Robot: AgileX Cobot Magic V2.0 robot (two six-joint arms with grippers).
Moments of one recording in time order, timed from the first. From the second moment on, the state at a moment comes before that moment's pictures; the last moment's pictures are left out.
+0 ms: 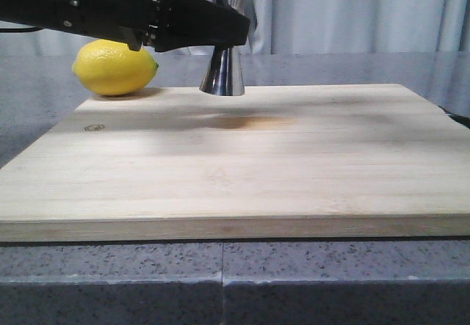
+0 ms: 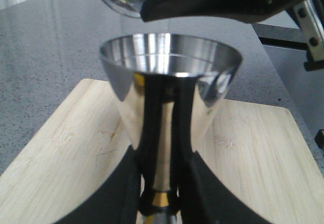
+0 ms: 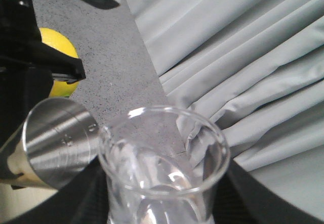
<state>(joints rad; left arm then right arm) -0.35 1.80 -1.11 -1.66 1.16 2.11 0.49 1.30 -0.95 -0.89 -0.17 -0.08</state>
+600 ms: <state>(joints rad) -0.38 1.80 -1.11 -1.66 1.16 2.11 0.49 1.30 -0.96 -0.94 -0.18 -0.08</state>
